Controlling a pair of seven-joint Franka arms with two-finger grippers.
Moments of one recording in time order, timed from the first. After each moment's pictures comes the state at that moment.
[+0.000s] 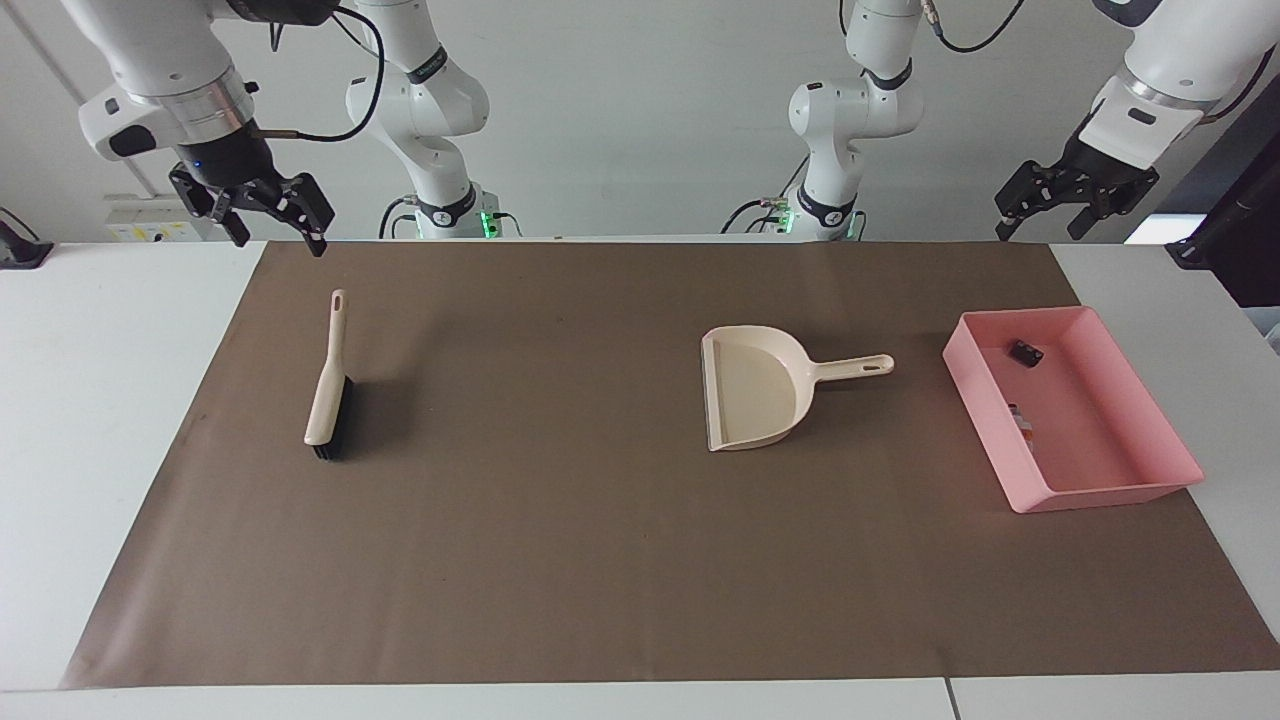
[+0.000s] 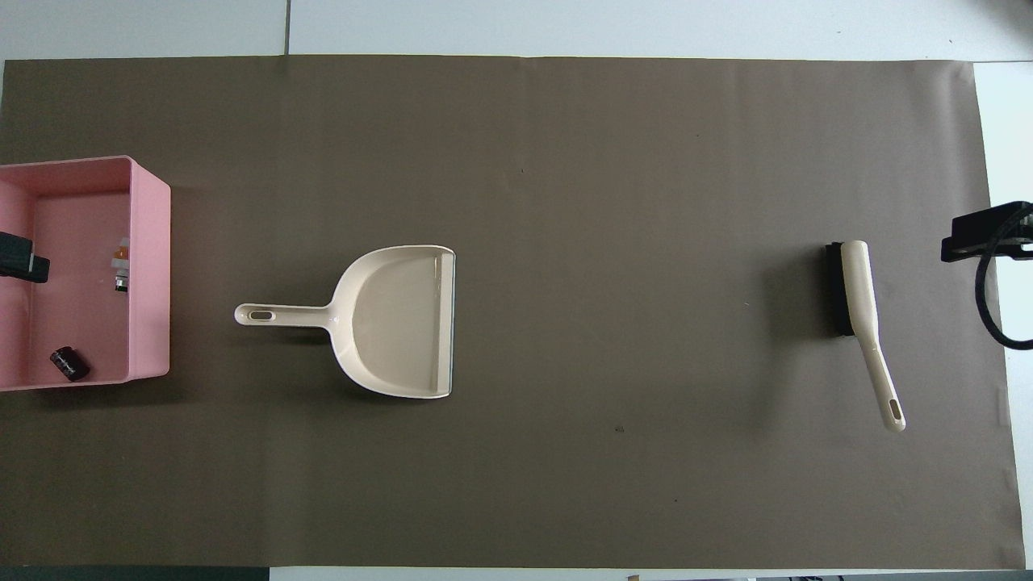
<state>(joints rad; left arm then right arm) -0.03 -0.03 0.04 -1.50 -0.01 1.40 0.06 -0.01 -0.08 -0.04 -1.60 -0.03 1.51 0.13</state>
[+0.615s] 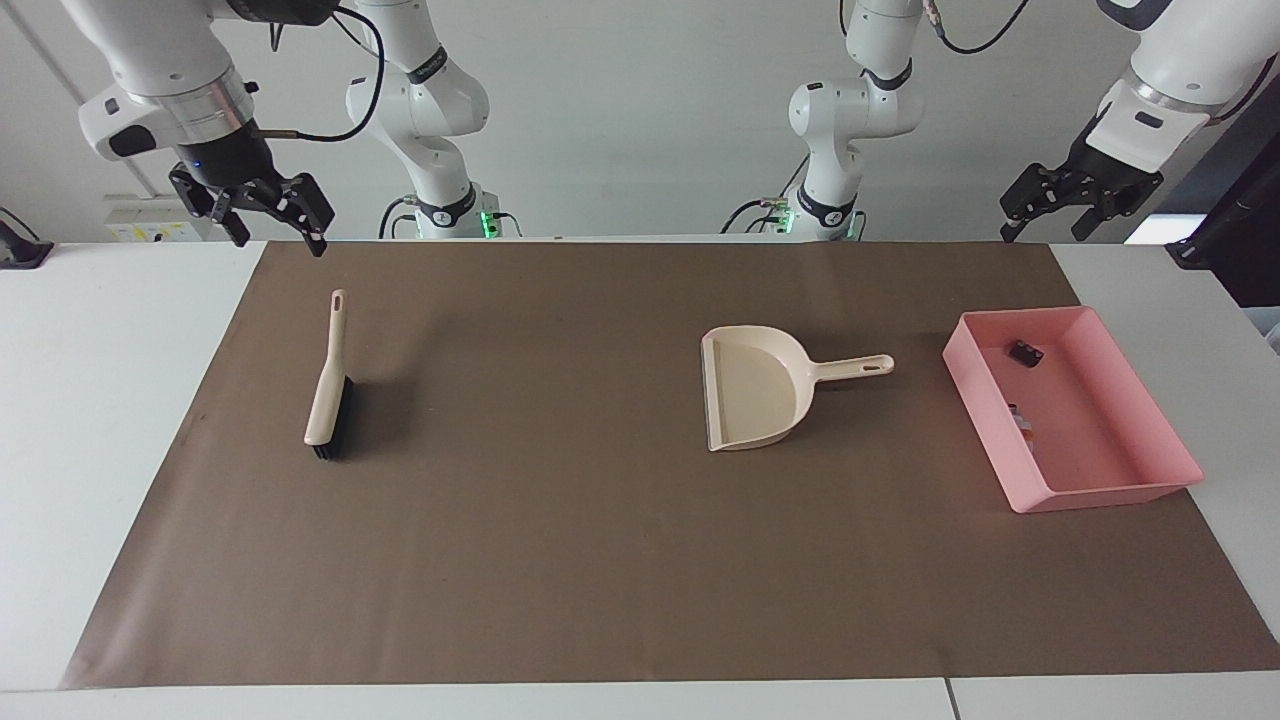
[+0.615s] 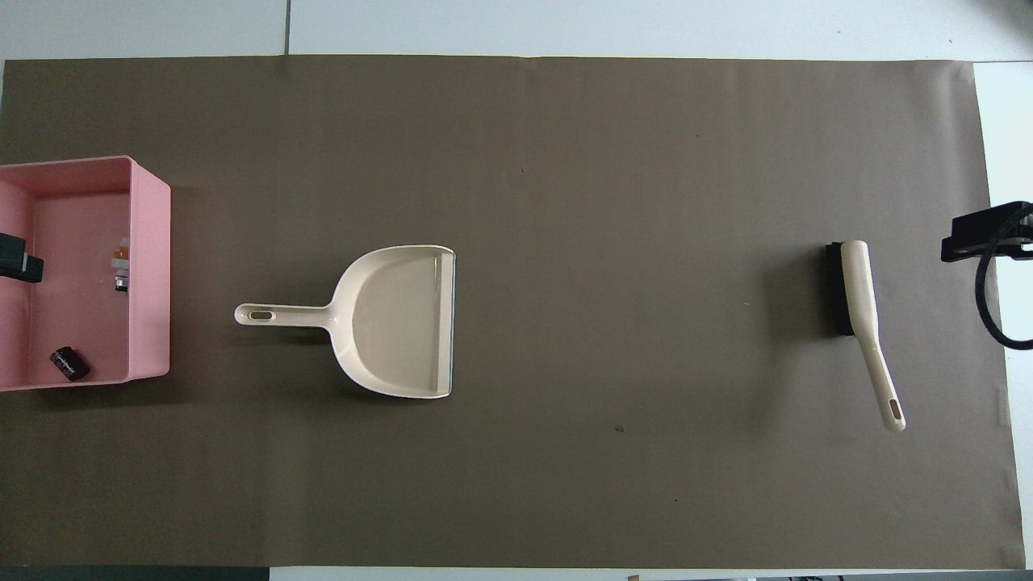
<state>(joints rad) -0.02 -0.03 0.04 -1.50 -0.01 1.40 0.06 -0.01 -0.08 -0.04 -1.60 -0.03 1.51 0.13</state>
